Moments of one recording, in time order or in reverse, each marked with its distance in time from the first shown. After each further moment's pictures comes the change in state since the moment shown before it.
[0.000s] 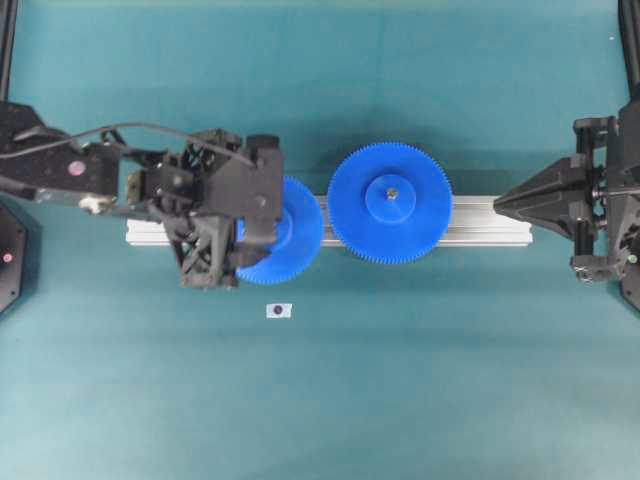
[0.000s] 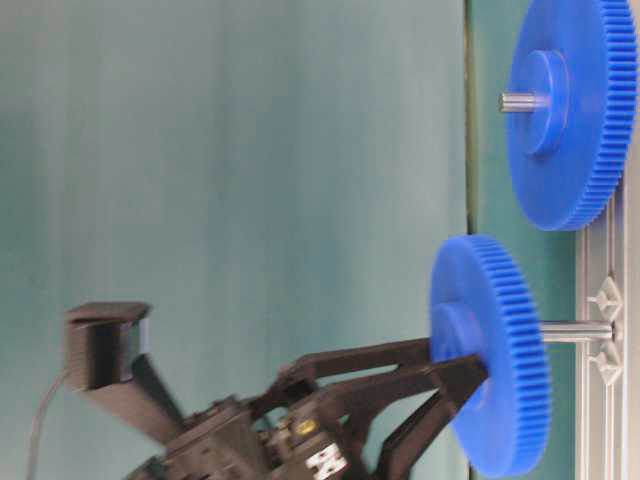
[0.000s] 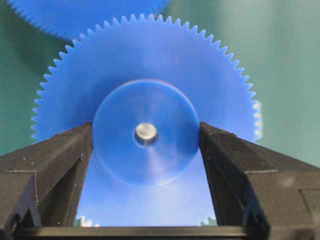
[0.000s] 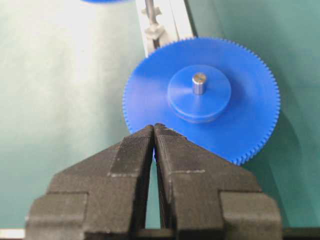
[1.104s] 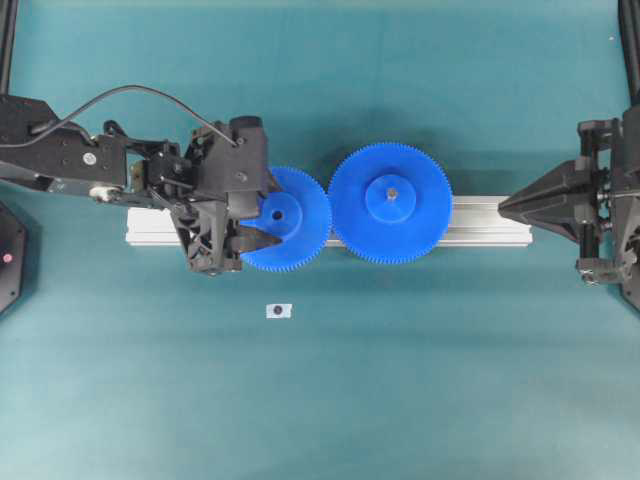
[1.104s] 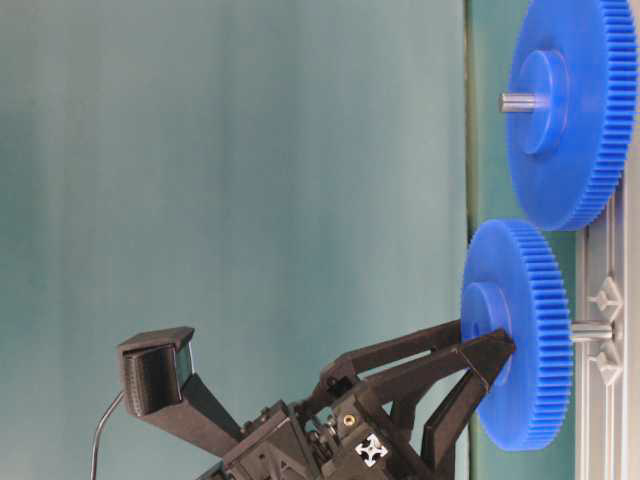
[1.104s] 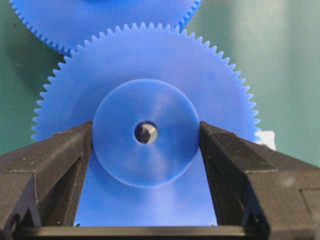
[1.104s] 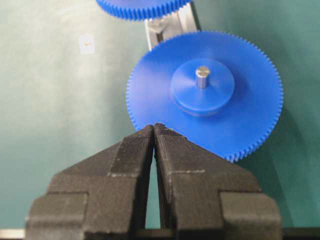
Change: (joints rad) left arm 0.052 0.025 0.074 0.000 -0.038 0.003; right arm 0.008 -0.018 0.000 0.000 0.034 0.008
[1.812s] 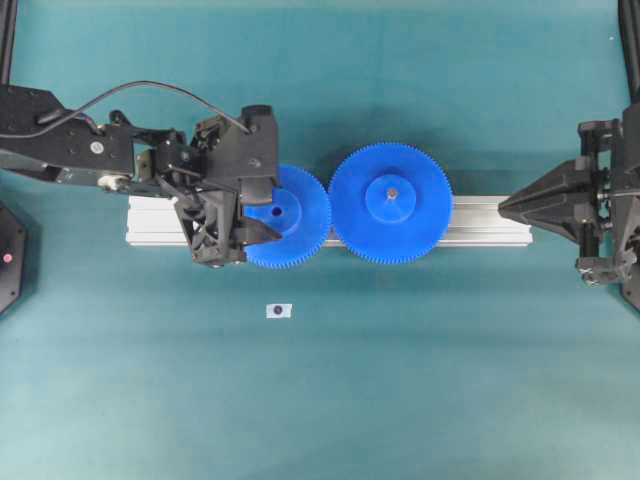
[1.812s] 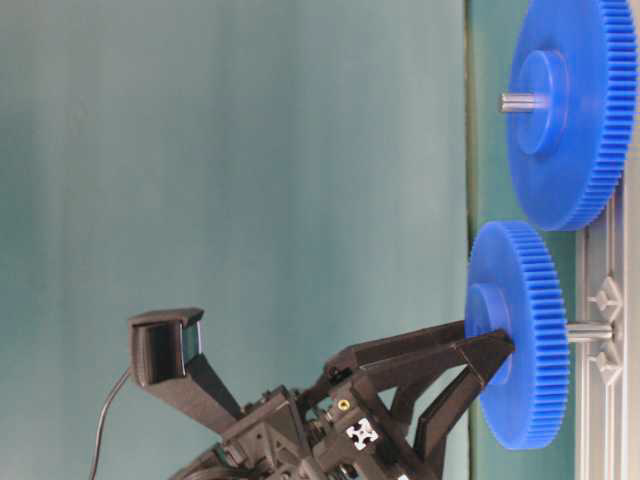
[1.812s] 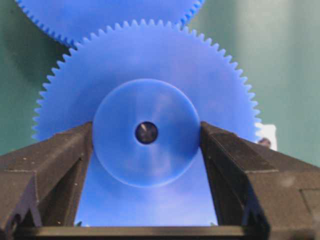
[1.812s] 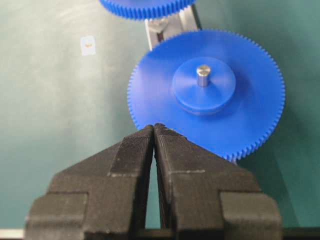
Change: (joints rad) left arm 0.028 0.017 -0.041 0.000 0.008 -0.002; right arm 0.002 0.000 0.000 0.000 0.000 0.018
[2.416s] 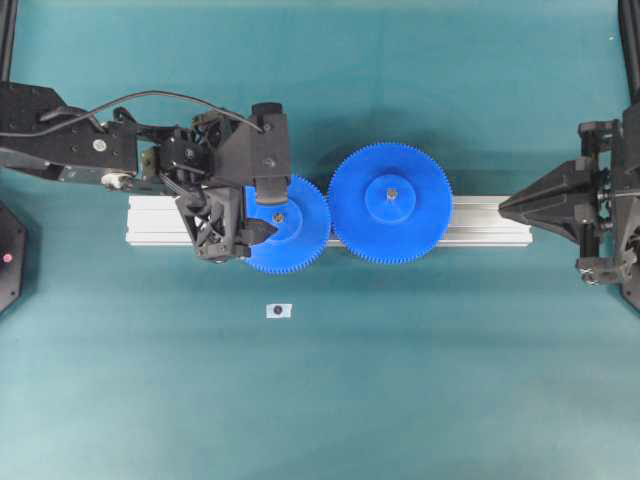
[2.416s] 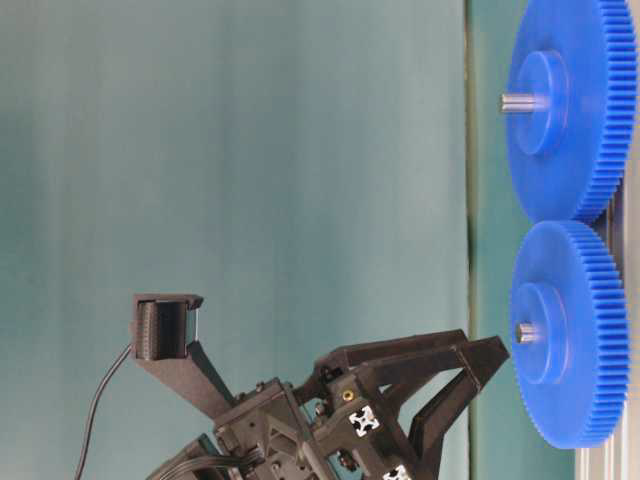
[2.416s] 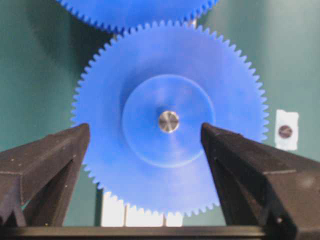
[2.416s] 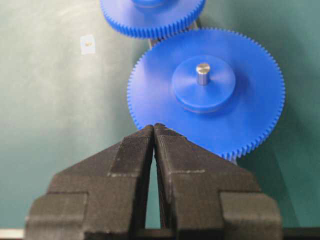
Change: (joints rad) left arm -0.008 0.000 -0.020 0.000 0.003 -0.009; right arm 0.000 -0.002 0.005 0.000 0.000 0.000
